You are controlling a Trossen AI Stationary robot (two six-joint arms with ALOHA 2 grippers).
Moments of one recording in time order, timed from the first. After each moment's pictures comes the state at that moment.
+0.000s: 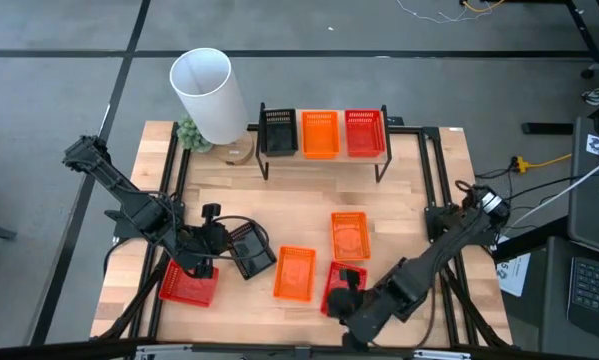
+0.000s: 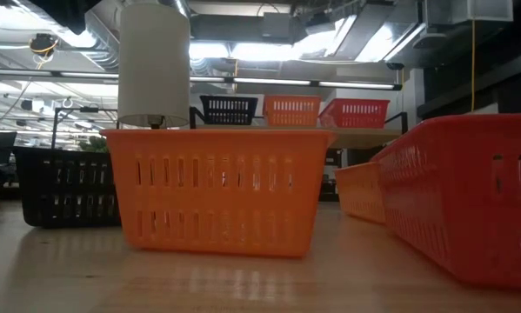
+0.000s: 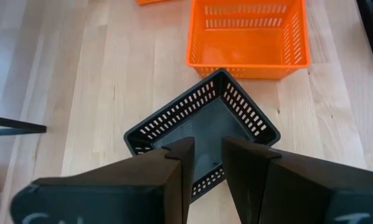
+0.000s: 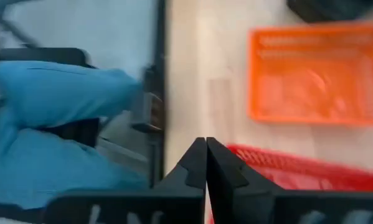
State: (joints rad) left arm -0.66 1.11 0.97 -0.79 -0.49 -0.46; right arm 0.72 1.84 1.59 -0.69 0.24 0.73
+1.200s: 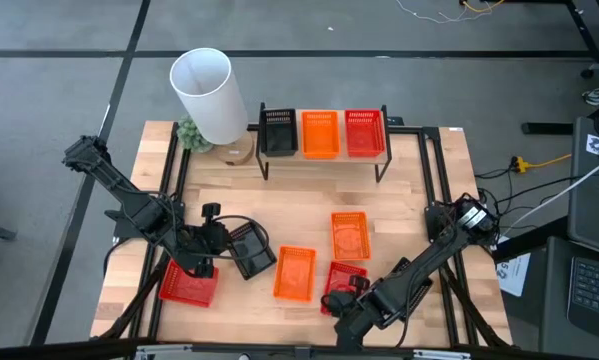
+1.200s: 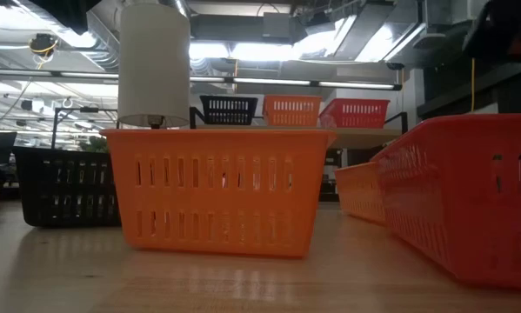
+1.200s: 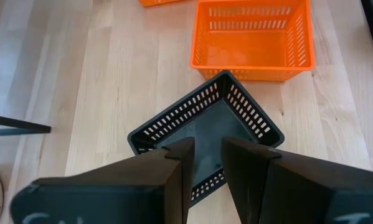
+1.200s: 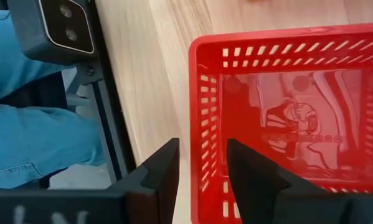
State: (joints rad) left arm -0.66 1.11 0.97 -0.79 -0.51 -0.46; right arm 0.72 1.98 1.50 -0.74 0.10 0.99
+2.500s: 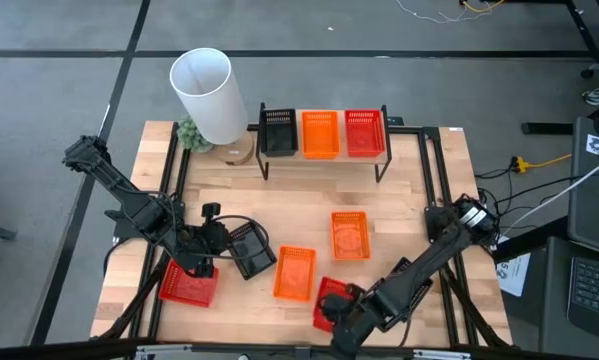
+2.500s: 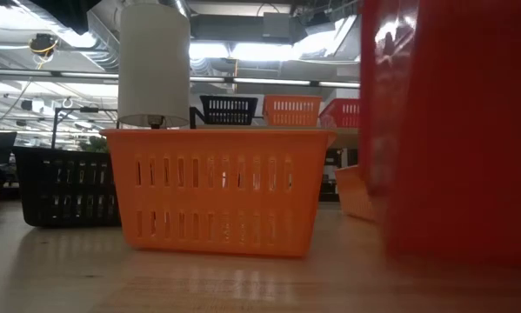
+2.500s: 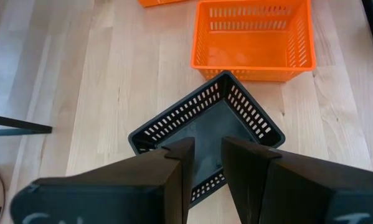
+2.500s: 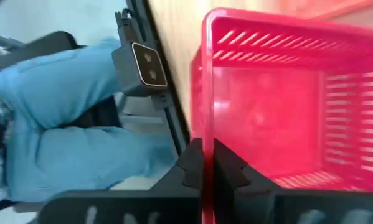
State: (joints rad) left arm -0.66 1.11 0.97 -0.79 -0.51 -0.46; right arm 0.72 1.98 1.64 -0.75 0.07 1.10
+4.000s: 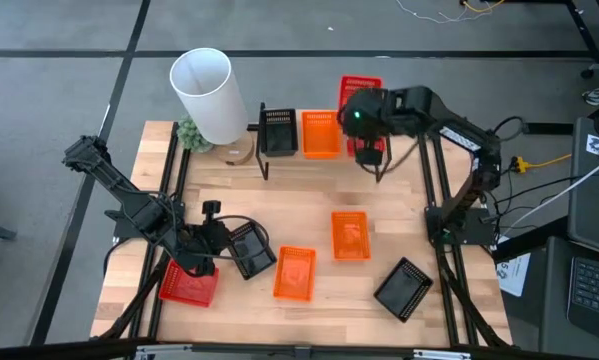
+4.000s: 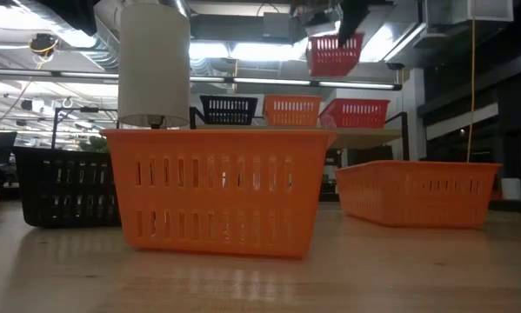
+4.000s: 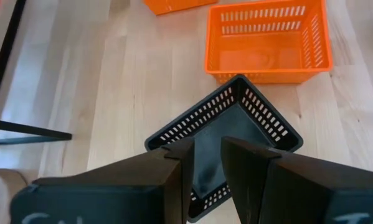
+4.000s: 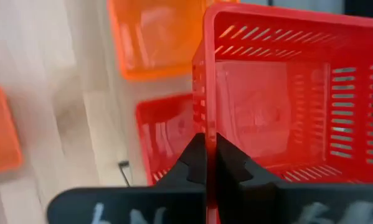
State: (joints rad) left arm -0.66 1.11 0.97 -0.80 -0.57 -0.41; right arm -0.30 1.72 2.10 -1.55 0.39 -0.31
